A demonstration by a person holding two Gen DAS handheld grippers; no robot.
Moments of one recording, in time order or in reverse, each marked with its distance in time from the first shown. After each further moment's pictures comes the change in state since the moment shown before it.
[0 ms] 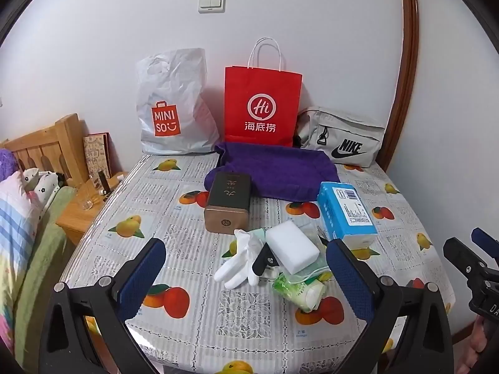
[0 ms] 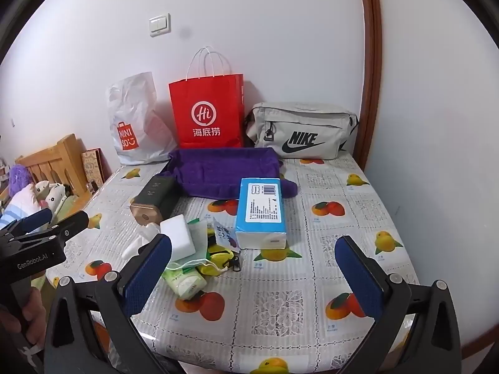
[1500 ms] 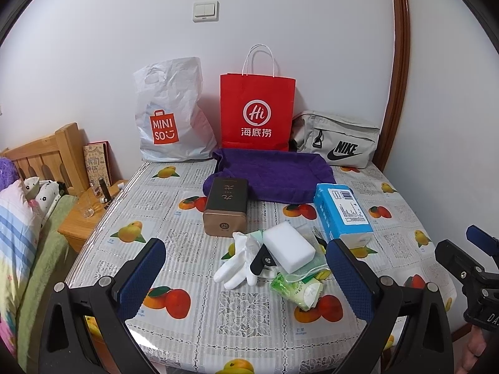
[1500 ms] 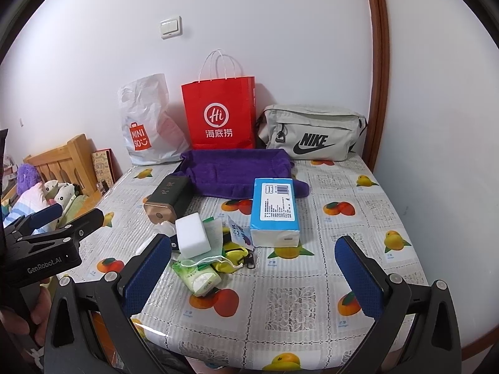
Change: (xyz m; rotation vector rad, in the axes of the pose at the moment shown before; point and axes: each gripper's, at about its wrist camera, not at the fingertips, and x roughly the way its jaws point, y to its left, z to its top) left arm -0.021 -0.003 0.009 0.031 -0.022 0.007; right arm -0.011 0.011 -0.005 -0.007 -0.005 0.044
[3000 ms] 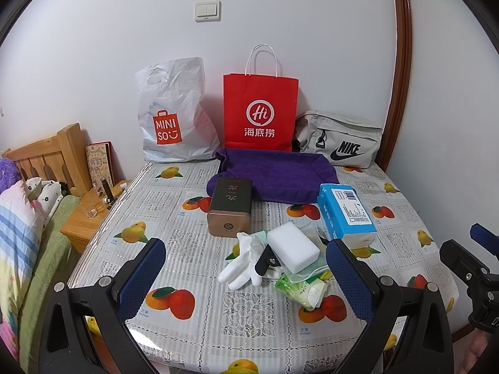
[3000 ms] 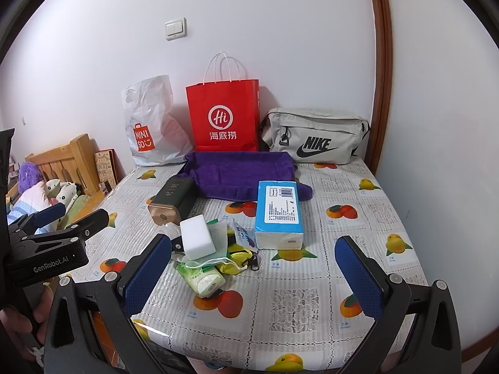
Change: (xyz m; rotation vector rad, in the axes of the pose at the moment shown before) left arm 0.002 0.000 -0.005 0.004 -0.003 0.004; right arm -0.004 0.005 0.000 -0.004 -0.009 0.009
